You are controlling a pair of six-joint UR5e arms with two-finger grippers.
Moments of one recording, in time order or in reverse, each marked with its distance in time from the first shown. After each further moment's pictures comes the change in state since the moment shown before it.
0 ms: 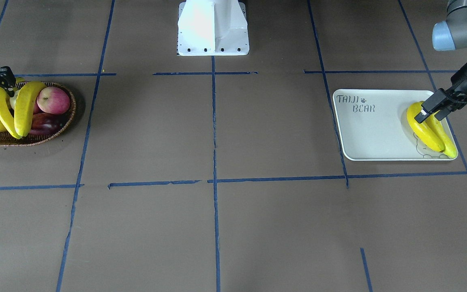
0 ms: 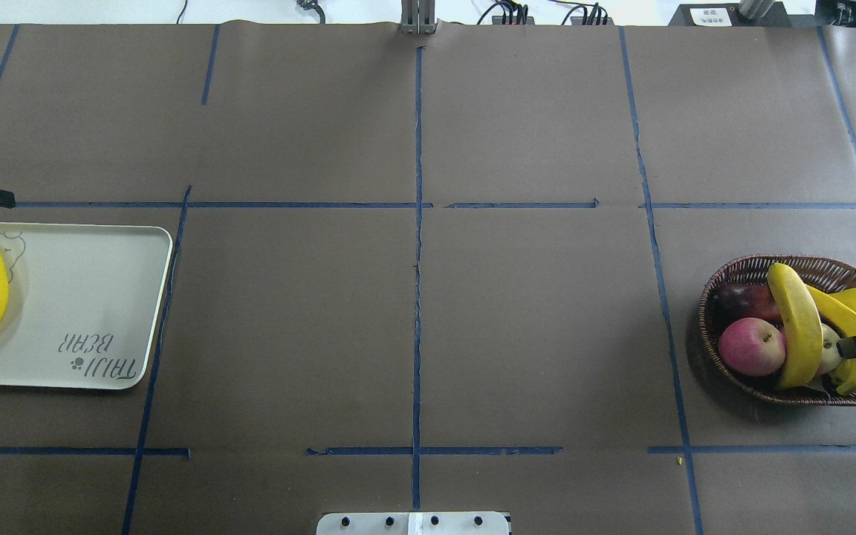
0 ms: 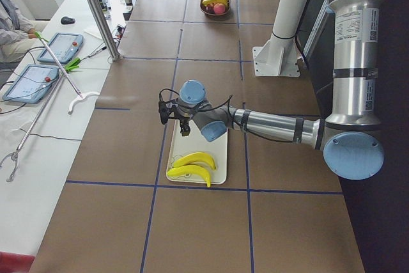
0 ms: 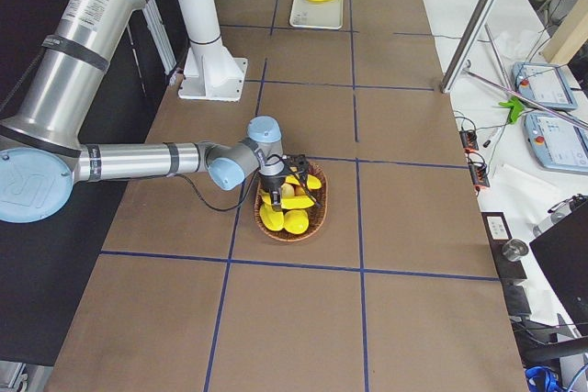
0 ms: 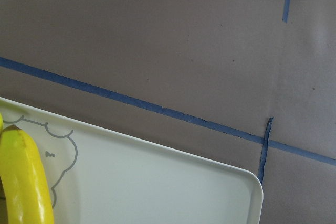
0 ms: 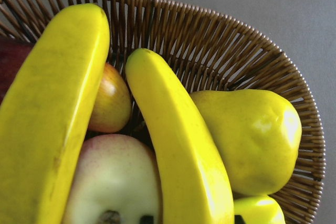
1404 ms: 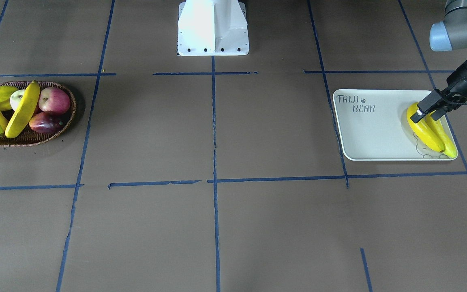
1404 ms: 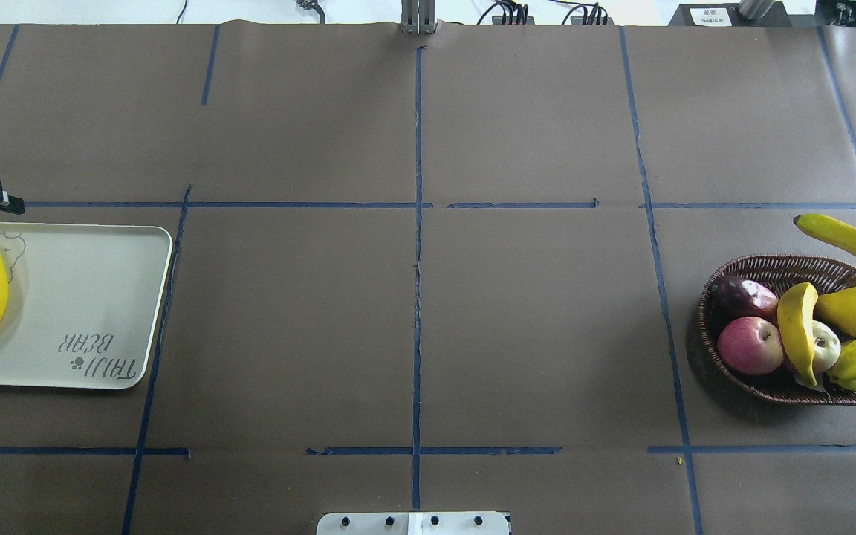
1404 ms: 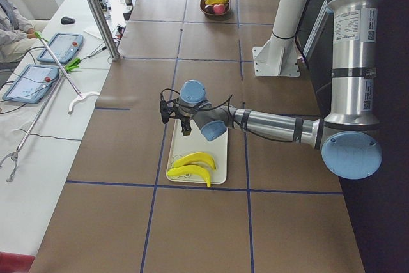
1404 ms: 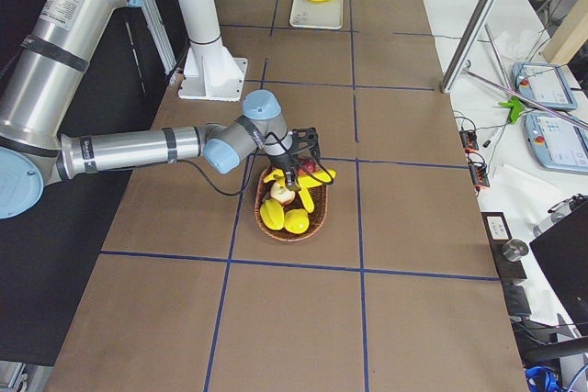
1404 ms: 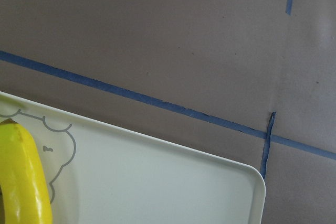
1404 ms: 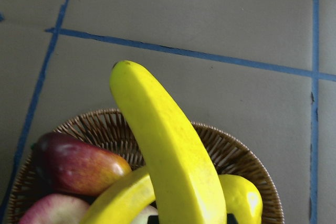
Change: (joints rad) left arm 0.024 -0.004 0.001 -0.008 -0.002 -0.003; right arm 0.223 0.038 0.150 -0.049 0.050 -0.113
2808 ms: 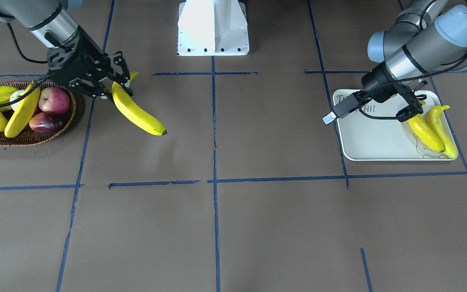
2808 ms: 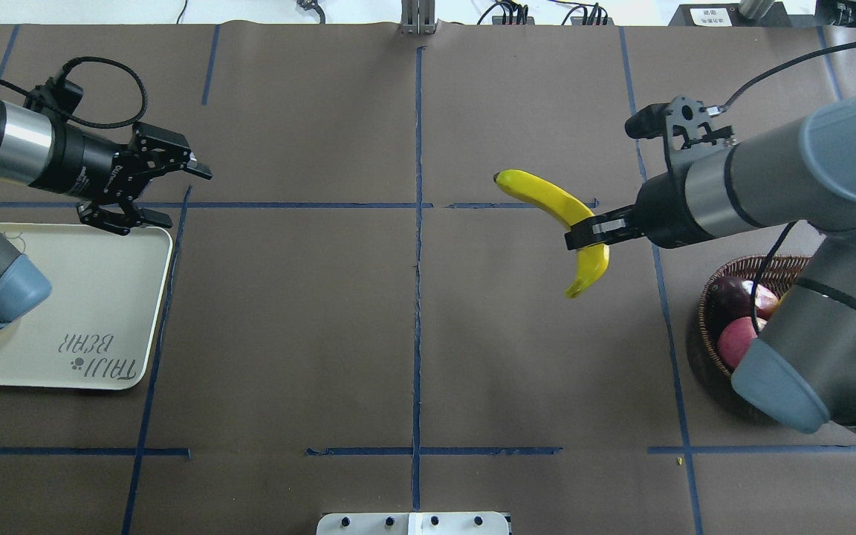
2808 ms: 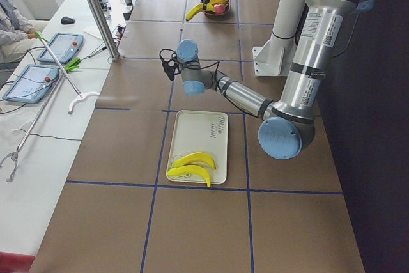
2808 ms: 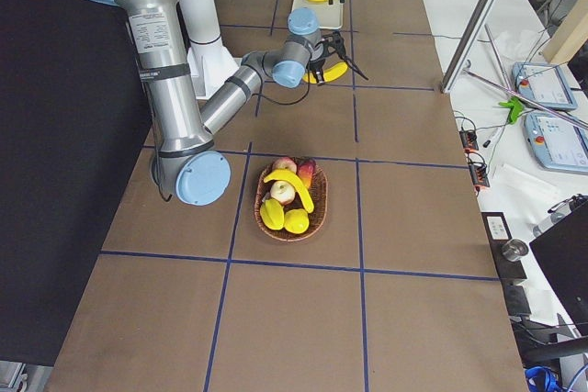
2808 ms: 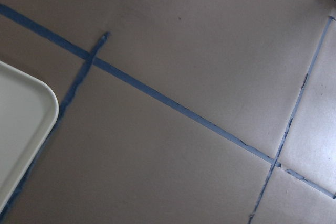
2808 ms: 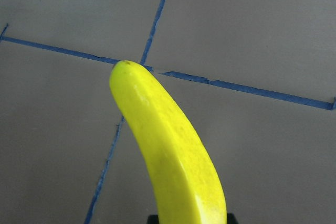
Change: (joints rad) left arm 0.216 -0.349 -0.004 -0.049 -0.004 -0.740; right arm -0.337 0.678 -0.051 -0.225 -0.012 0.328
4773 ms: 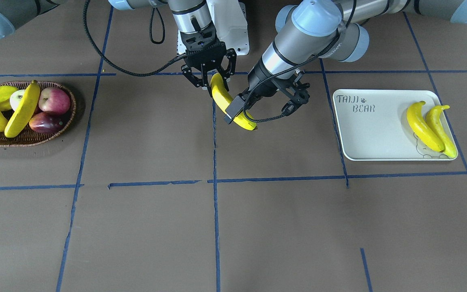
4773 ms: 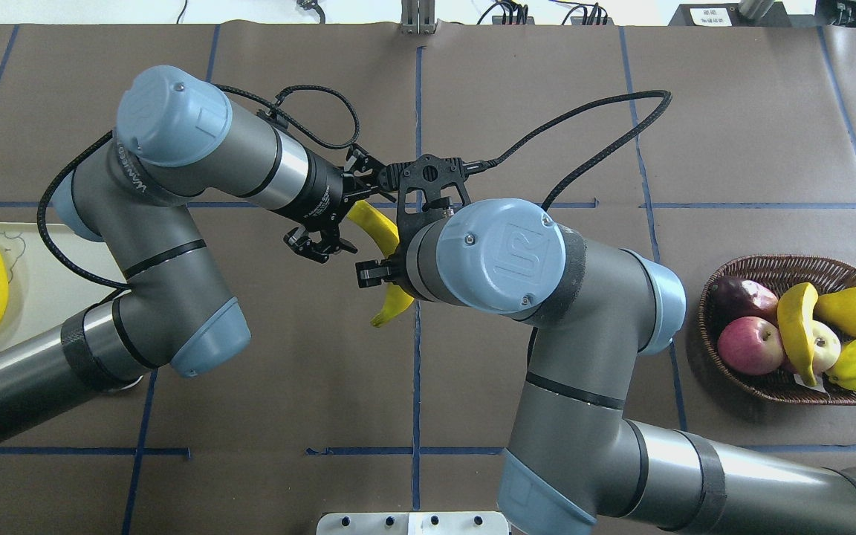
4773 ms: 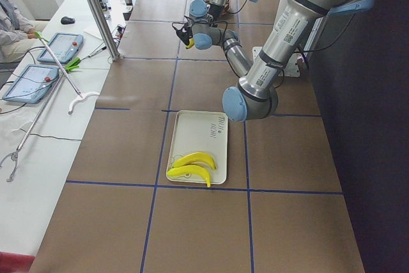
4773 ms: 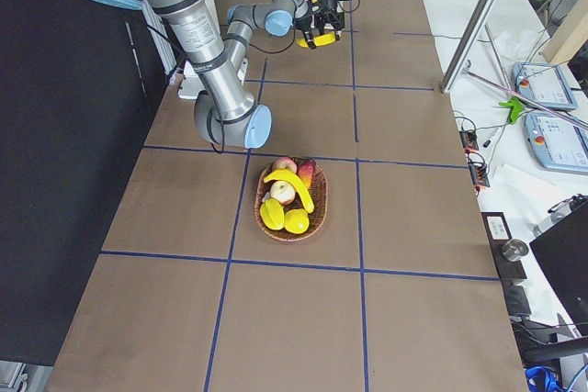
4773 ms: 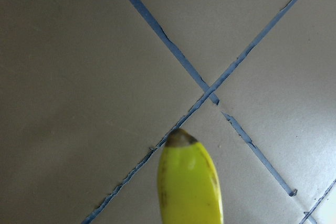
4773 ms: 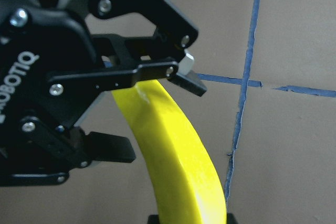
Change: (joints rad) left arm 0.264 -0.350 0.024 0.396 0.266 -0.212; right arm -0.308 0.424 -0.183 -0.262 -0.422 0.164
